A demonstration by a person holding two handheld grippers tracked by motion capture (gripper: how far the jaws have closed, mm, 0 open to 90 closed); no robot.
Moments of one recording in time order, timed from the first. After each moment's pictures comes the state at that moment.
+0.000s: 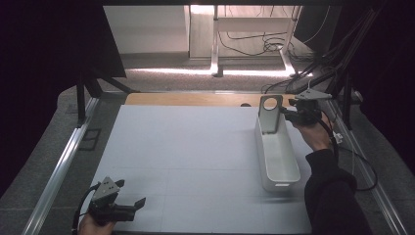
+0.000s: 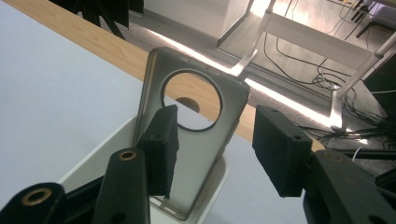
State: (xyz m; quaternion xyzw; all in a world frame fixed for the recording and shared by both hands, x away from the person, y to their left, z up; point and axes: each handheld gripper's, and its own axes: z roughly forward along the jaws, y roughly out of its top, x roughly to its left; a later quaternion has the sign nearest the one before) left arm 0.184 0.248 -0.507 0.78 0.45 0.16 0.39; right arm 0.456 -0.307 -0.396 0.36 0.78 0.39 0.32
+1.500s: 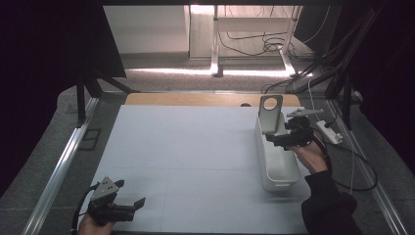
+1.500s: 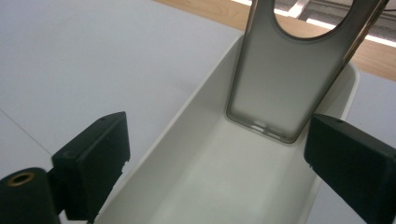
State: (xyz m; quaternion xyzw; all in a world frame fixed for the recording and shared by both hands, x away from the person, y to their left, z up) left arm 0.183 0.250 -0.508 0.78 0.46 0.16 0.40; right arm 0.403 -0.284 -0.417 0.42 0.81 0.38 0.18
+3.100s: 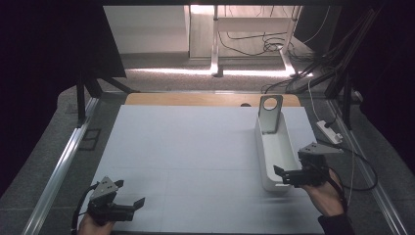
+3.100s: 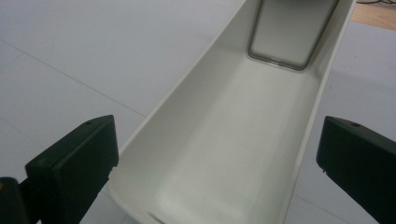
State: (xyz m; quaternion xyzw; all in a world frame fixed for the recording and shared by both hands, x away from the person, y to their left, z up) left arm 0.184 0.251 -0.508 0.78 0.46 0.15 0.40; right arm 0.291 -0.298 -0.423 0.44 0.79 0.38 0.20
